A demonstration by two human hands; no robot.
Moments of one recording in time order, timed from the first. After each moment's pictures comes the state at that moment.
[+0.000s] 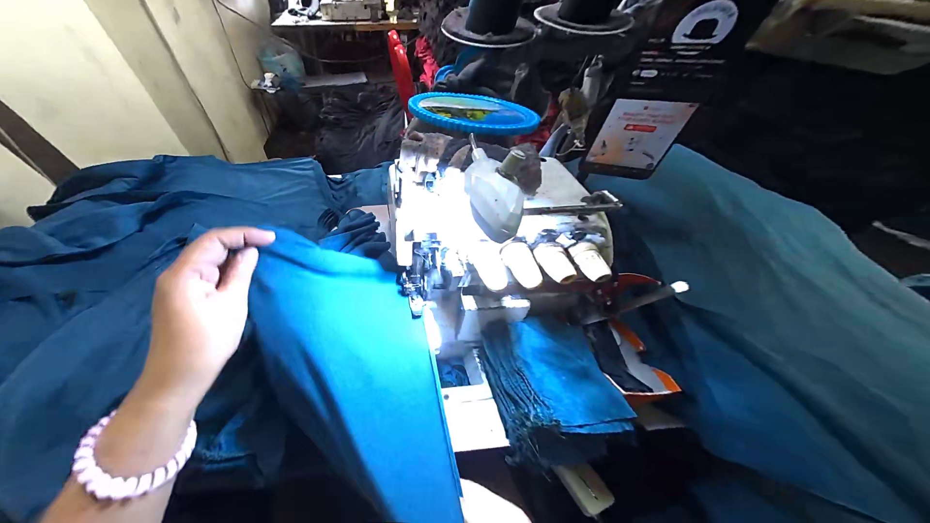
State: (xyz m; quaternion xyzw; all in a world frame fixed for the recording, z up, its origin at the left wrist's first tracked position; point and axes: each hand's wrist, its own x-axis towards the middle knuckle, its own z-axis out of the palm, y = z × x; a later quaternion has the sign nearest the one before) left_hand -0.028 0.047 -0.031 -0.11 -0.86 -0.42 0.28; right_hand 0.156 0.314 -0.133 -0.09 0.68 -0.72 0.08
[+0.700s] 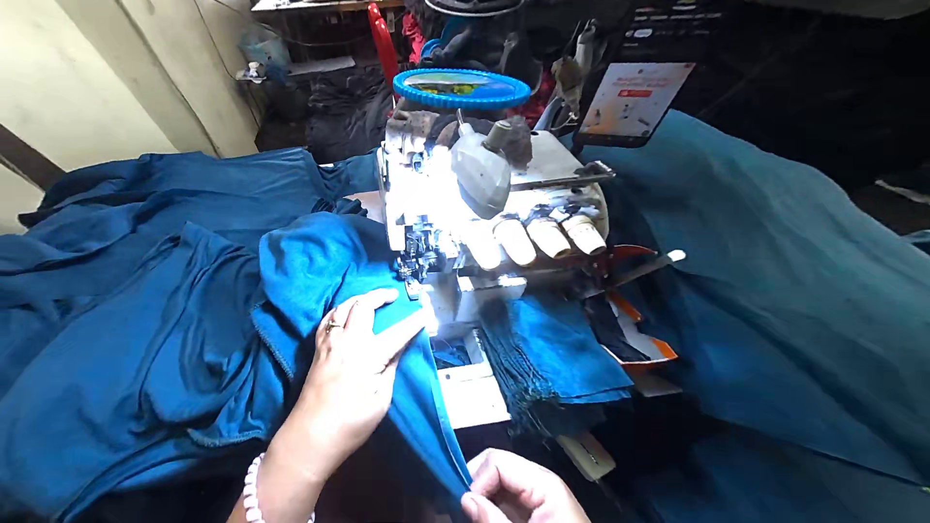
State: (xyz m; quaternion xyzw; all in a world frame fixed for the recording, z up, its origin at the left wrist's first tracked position) left_hand 0.020 0.126 -0.104 -0.28 -0.91 -0.26 0.18; right_hand 0.156 0.328 -0.115 -0.04 0.74 -0.66 0.06
